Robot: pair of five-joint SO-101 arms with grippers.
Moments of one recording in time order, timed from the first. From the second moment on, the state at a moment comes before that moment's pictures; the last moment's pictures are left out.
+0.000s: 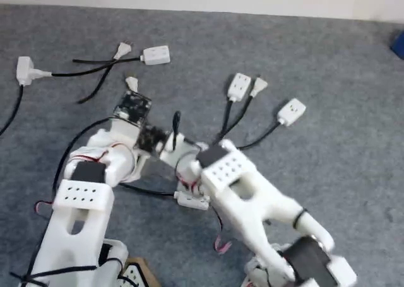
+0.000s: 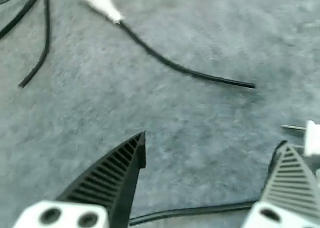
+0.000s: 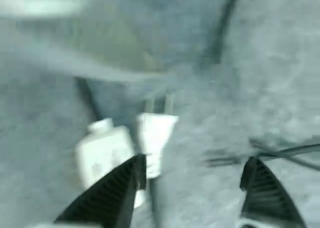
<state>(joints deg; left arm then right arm) 2.0 -44.8 62.6 43.4 -20.3 -42.5 -7.4 33.0 56.1 32.5</state>
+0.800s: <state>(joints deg) -19.1 -45.1 57.4 37.6 -9.0 -42.3 -0.6 29.8 55.5 30.4</state>
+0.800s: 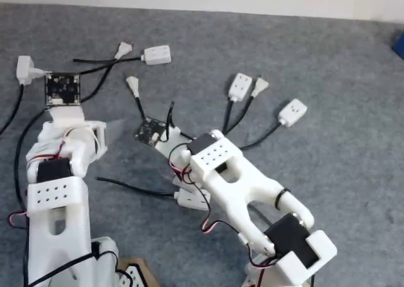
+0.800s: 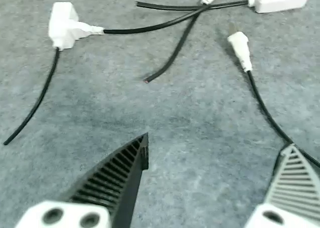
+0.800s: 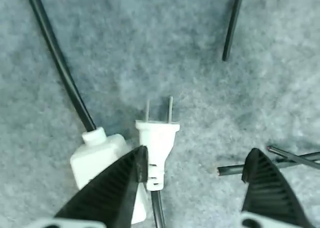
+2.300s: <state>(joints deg) -23.7 -45.1 55.8 37.6 -8.6 -40.7 -0.6 35.7 51.0 32.7</state>
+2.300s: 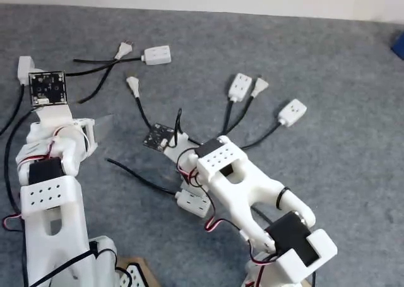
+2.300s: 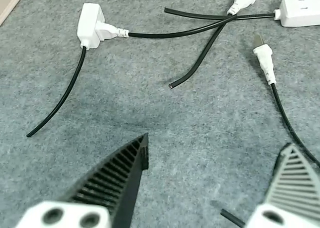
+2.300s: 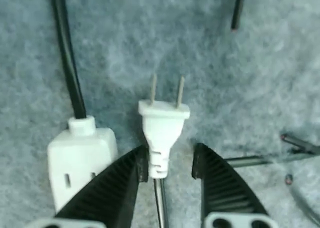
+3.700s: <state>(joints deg) -8.7 -45.1 49.8 53.7 -8.6 -44.7 -34.6 24.6 78.3 19.6</state>
